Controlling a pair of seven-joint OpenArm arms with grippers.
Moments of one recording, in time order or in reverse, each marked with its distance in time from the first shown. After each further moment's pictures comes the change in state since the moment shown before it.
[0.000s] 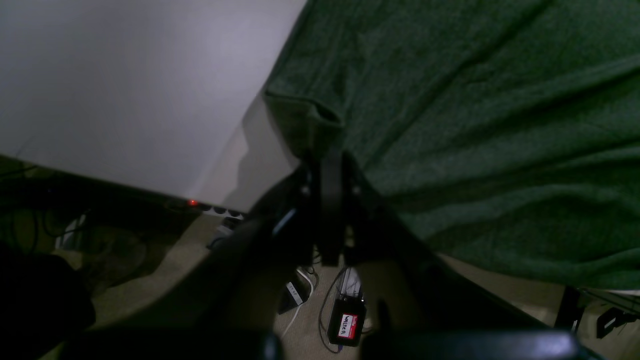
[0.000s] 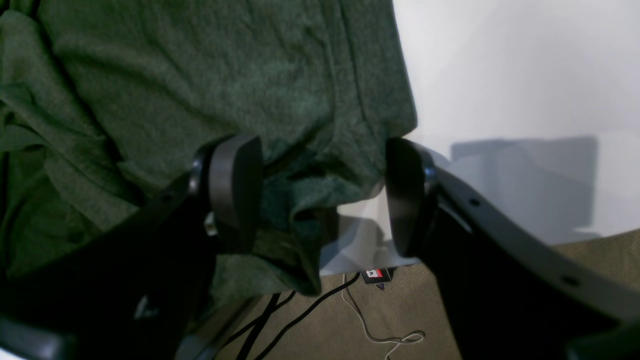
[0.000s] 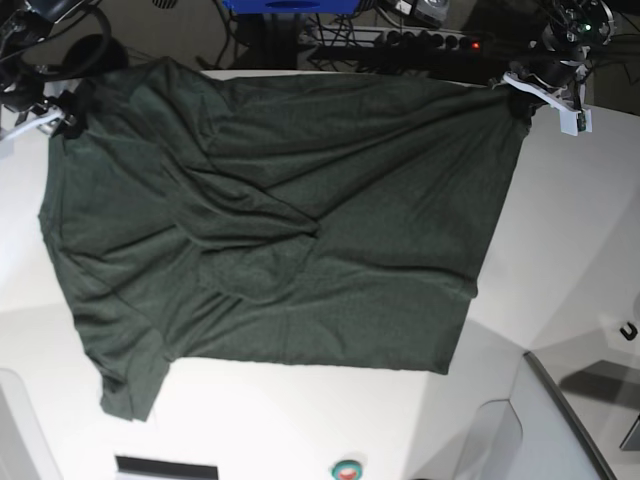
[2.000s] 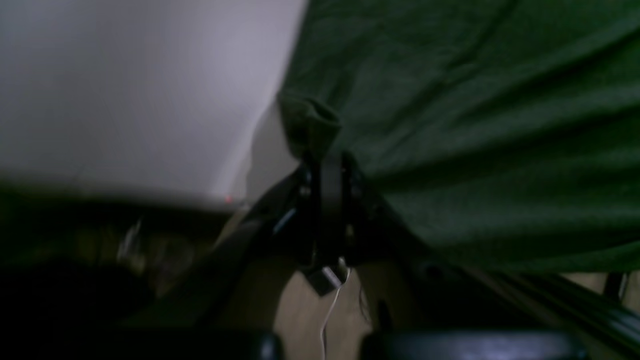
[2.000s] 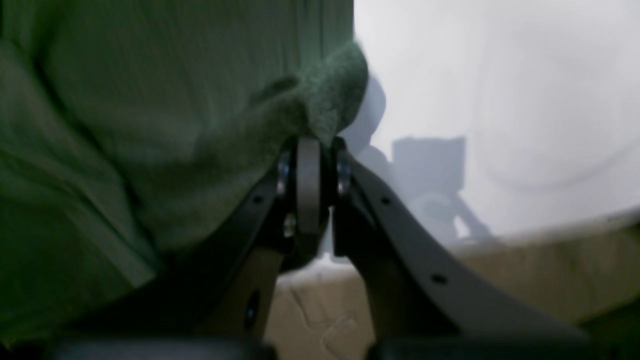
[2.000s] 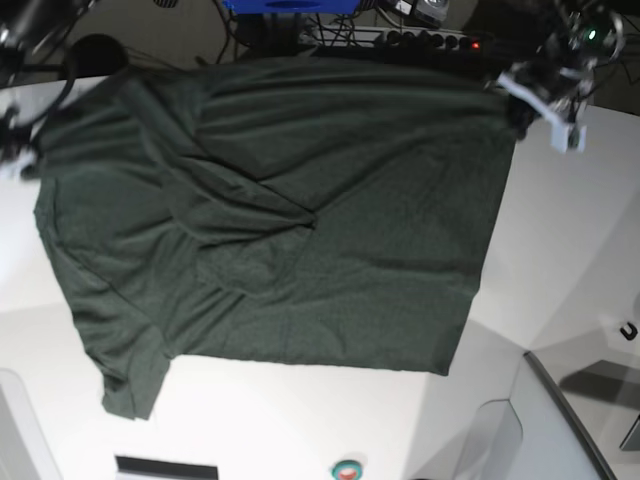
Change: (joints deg) left arm 0.9 -1.3 7.6 9.5 2.9 1.8 5.0; right arm 5.7 6.3 -10.0 11.6 -2.9 -9.7 -10.4
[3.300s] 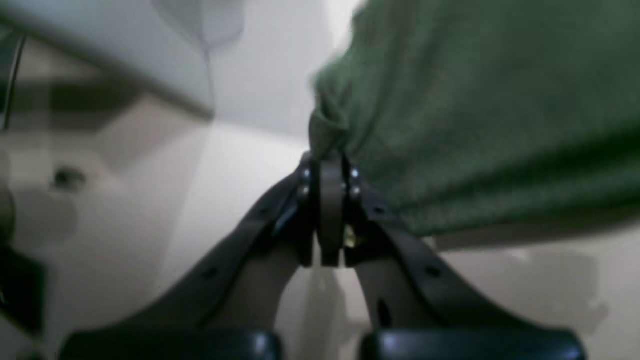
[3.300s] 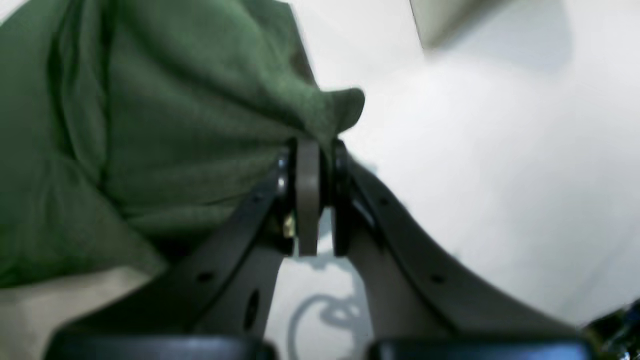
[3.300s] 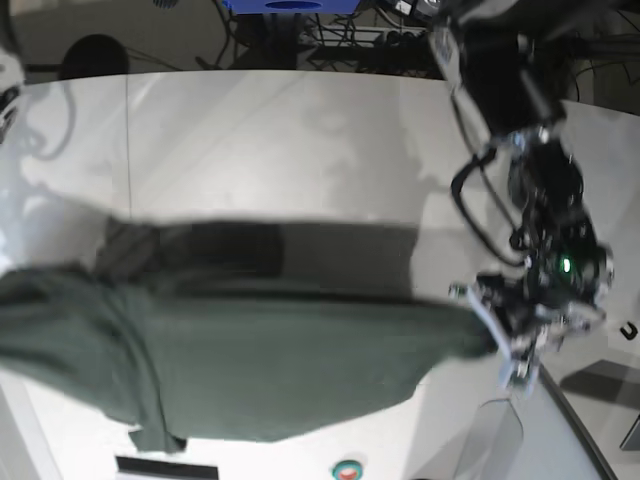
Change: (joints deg) left arm -36.9 -1.4 19.8 1.1 21.0 1.9 18.0; right arm 24.9 17.8 -16.3 -3.9 0.4 -10.4 -6.8
